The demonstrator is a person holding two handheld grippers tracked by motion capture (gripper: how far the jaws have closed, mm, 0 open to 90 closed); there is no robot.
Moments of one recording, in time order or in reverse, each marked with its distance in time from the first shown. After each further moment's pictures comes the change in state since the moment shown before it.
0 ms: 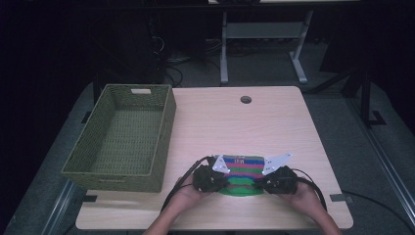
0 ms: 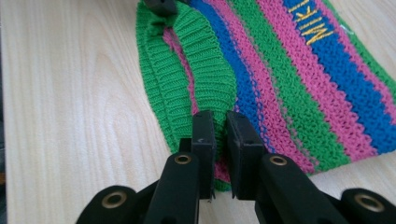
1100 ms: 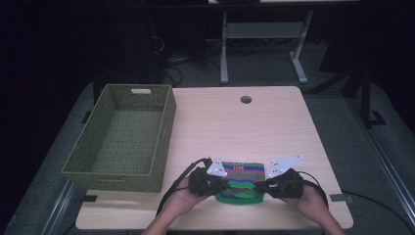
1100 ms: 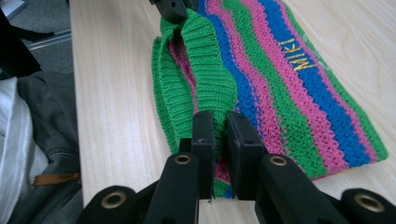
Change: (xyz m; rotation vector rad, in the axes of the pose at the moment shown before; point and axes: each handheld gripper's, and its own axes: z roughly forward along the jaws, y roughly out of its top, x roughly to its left) left arm -0.017 0.002 -0.031 -0.047 -0.019 0.034; right arm 0.015 0.002 -0.024 -0.077 0.066 -0.003
